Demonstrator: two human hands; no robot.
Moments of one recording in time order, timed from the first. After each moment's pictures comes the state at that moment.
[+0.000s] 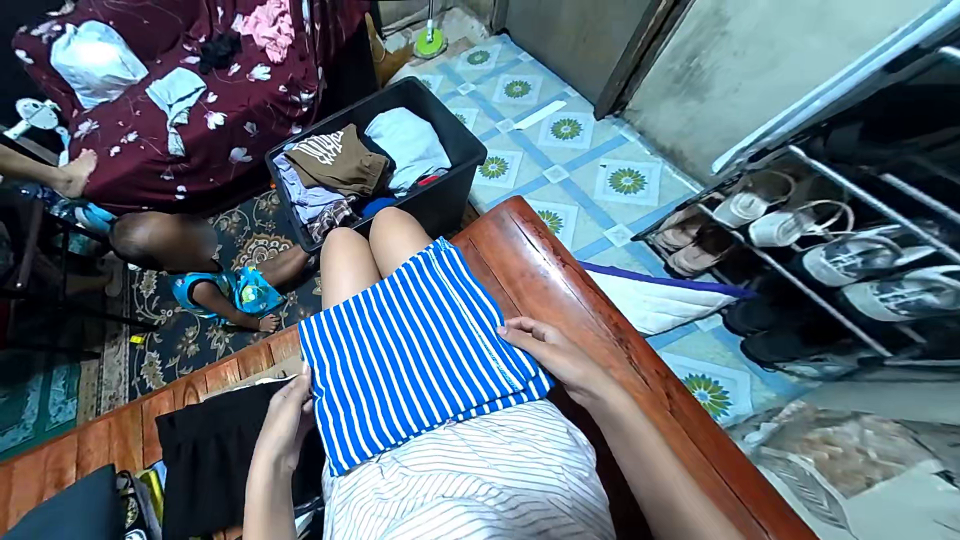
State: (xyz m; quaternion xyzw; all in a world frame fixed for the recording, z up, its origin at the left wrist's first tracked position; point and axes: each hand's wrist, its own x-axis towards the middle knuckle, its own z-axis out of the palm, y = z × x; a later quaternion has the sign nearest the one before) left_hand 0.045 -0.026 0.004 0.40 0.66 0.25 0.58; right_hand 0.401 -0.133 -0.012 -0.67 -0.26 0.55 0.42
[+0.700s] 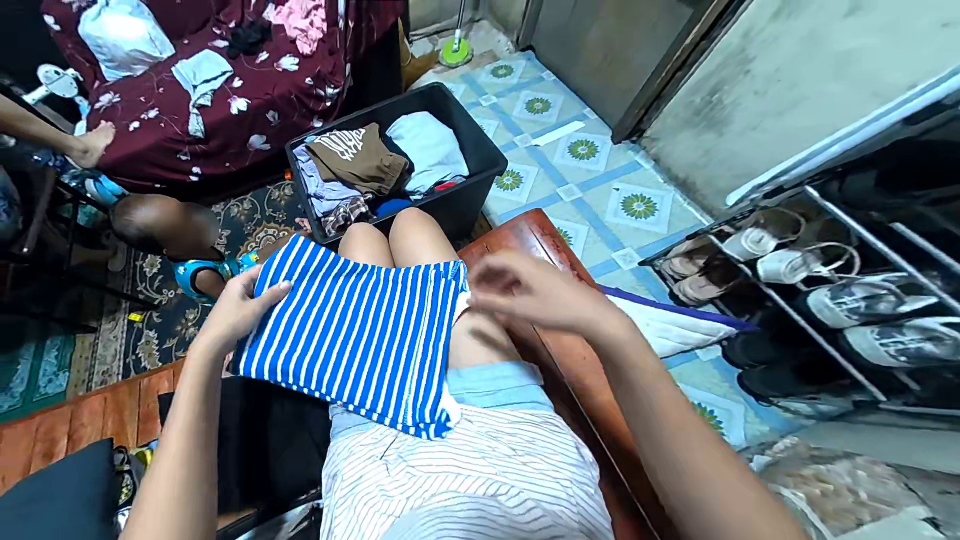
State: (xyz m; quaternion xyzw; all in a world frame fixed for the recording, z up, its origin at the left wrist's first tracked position) left_hand 0.016 0.116 0.055 0.69 0.55 0.19 0.43; right_hand 0.410 -0.040 0.065 -0.60 -0.68 0.34 0.24
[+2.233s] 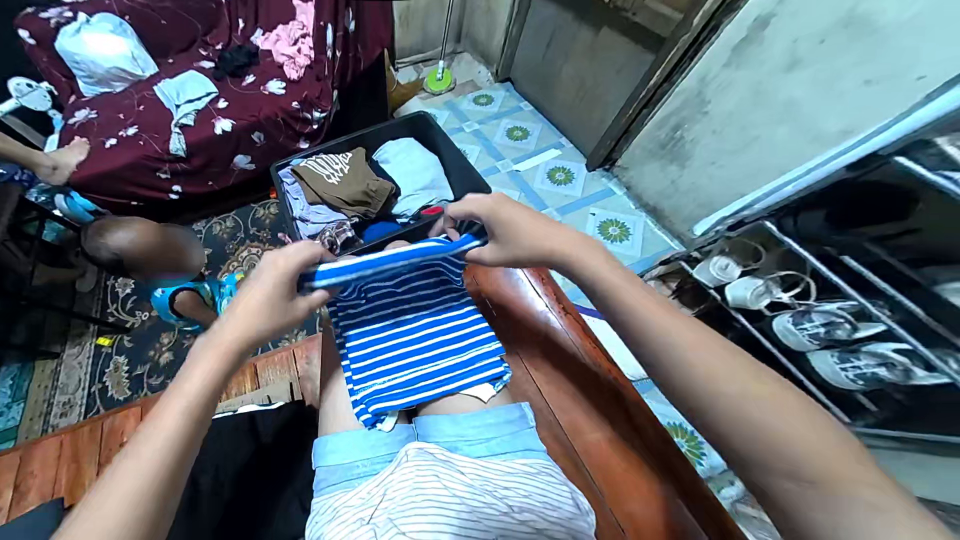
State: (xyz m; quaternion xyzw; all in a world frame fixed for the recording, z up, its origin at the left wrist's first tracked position) left_hand 0.111 0.139 0.105 0.93 0.26 0.17 0.19; right_hand 0.456 0.076 0.094 -0.45 -0.84 0.18 0.24
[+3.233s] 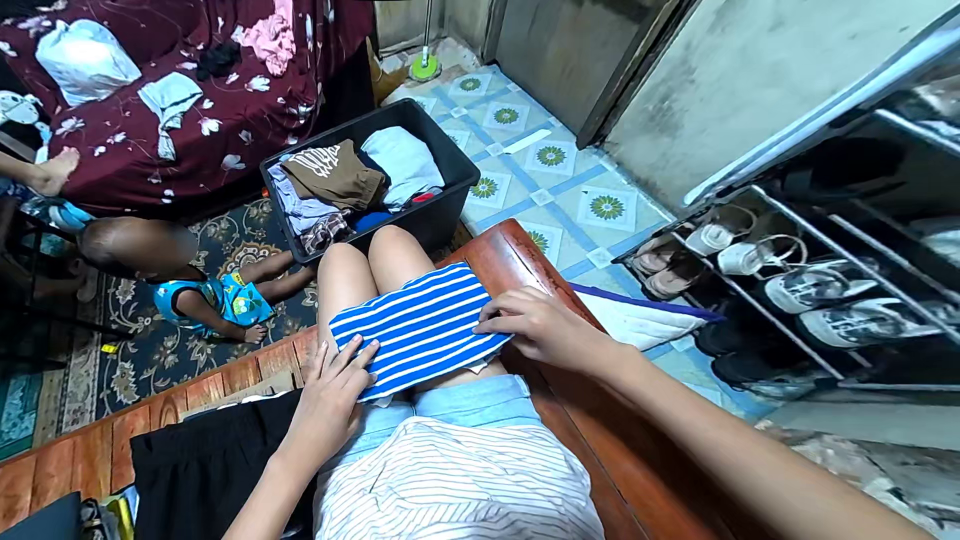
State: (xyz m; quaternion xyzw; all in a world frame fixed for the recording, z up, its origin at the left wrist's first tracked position) left_hand 0.083 -0.001 -0.016 0.95 0.25 0.18 0.10; right_hand 0.458 -0.073 -0.006 -0.46 -0.85 0.04 0.24
